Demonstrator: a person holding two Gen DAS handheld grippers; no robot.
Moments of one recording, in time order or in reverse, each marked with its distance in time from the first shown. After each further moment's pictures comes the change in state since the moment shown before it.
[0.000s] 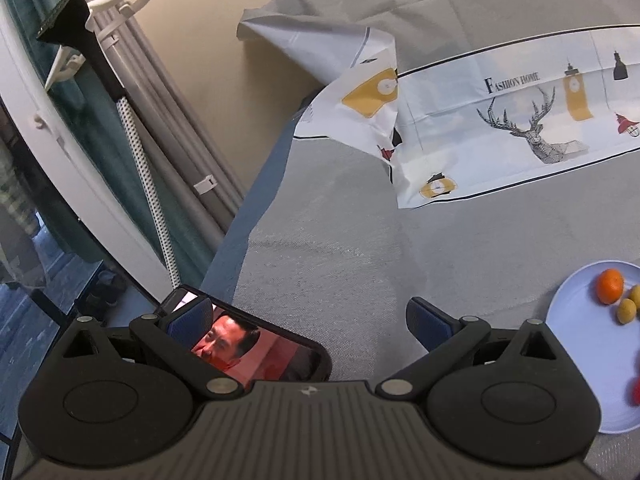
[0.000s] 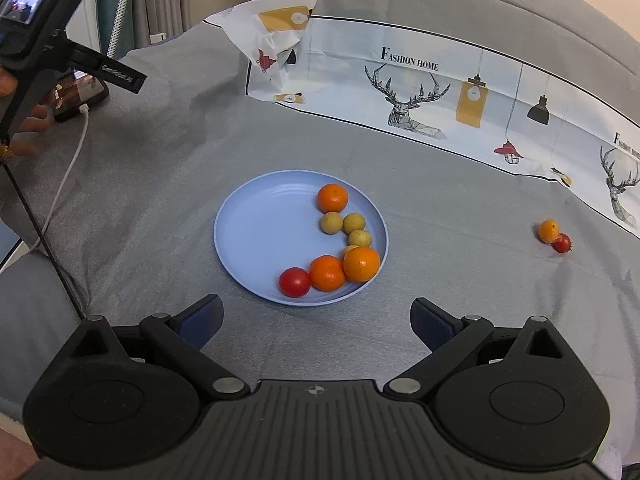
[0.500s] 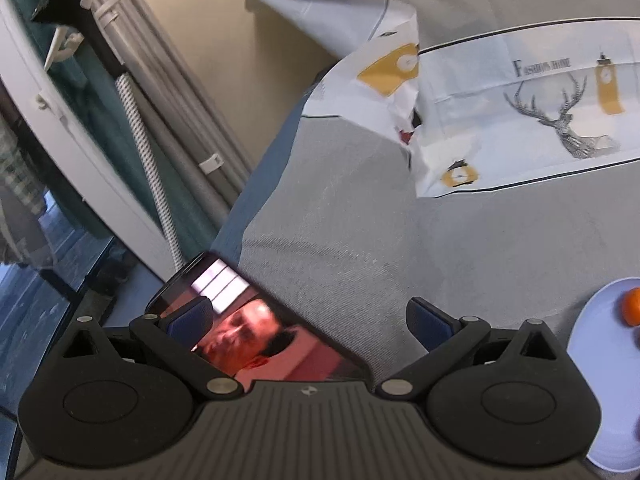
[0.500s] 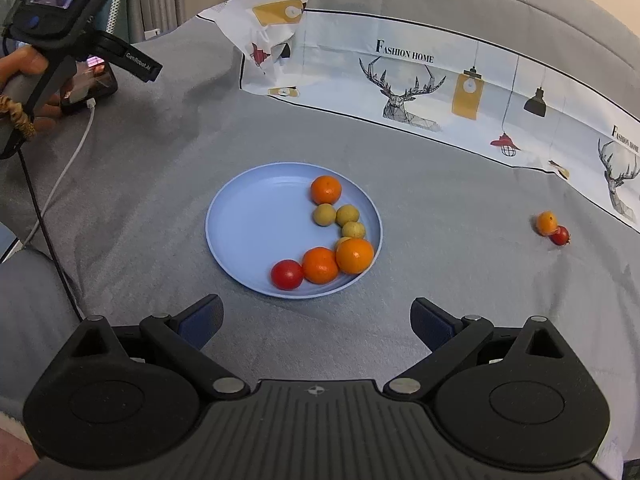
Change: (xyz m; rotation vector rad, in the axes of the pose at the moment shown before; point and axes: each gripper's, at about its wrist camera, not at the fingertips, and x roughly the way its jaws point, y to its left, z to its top) left arm 0.033 -0.008 0.019 -0.032 0.085 0.057; right arm 0.004 -0.006 -0.003 0.013 0.014 -0.010
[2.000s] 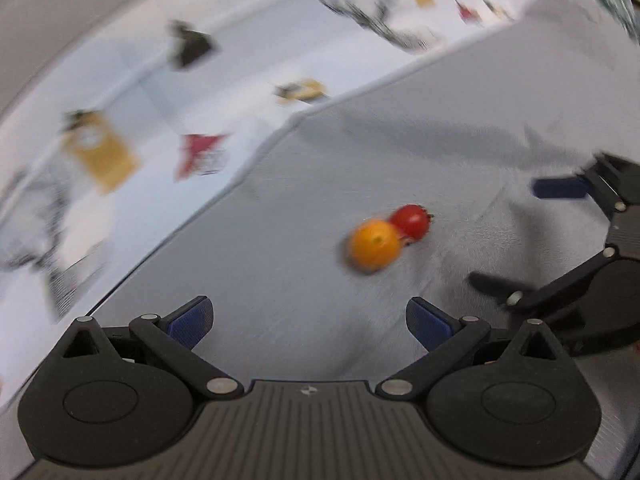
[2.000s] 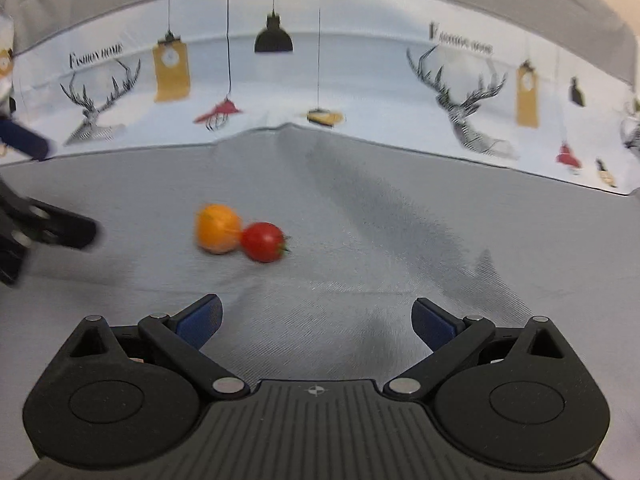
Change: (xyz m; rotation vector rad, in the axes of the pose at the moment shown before) left arm -0.085 -0.501 0.115 0.553 -0.041 -0.792; right arm 0.147 -0.393 -0.015 0.246 -0.051 -0.250
